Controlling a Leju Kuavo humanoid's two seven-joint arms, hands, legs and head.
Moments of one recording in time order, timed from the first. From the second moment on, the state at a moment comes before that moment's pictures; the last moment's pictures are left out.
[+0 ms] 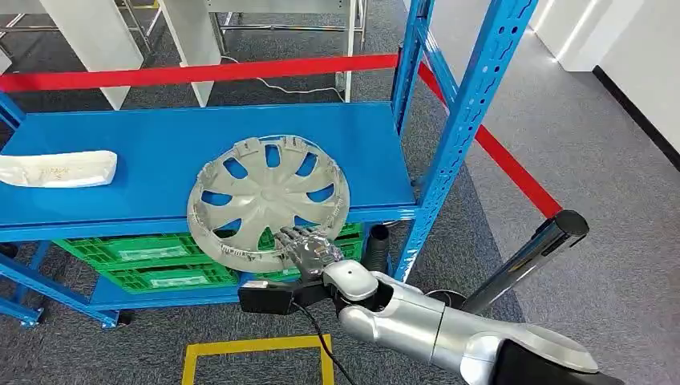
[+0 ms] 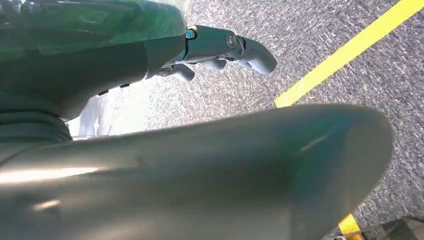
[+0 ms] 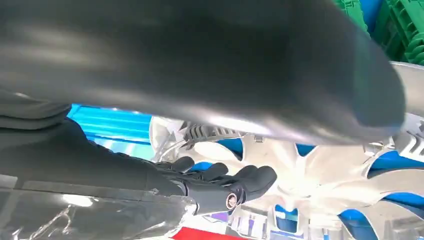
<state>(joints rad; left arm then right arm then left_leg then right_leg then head) -0.14 0.12 -0.97 -0.33 0.24 0.27 0.40 -0.68 -0.10 1.27 -1.11 0.54 0.13 0.42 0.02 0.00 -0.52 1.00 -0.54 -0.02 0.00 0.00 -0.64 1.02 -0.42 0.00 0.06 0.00</state>
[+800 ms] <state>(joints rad) -0.14 0.12 -0.97 -0.33 0.24 0.27 0.40 -0.68 -0.10 1.27 -1.11 0.54 0.13 0.42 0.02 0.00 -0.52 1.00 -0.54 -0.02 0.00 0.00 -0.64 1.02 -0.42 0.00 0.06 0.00</state>
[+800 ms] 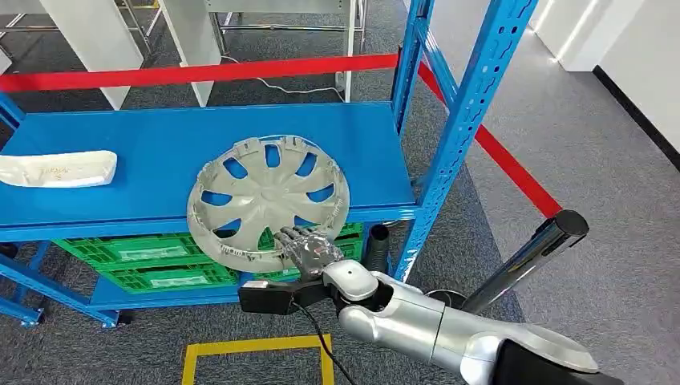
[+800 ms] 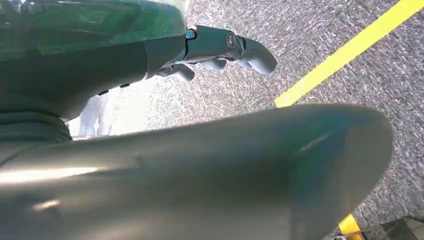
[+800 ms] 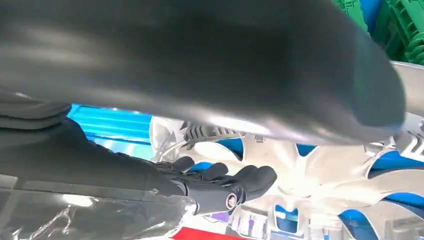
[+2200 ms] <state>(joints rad) -0.14 0.12 -0.97 -0.33 0.24 0.27 0.40 -0.68 -0.10 1.27 -1.11 0.54 0.13 0.42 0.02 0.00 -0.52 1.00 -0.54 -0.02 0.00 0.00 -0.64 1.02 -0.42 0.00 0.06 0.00</state>
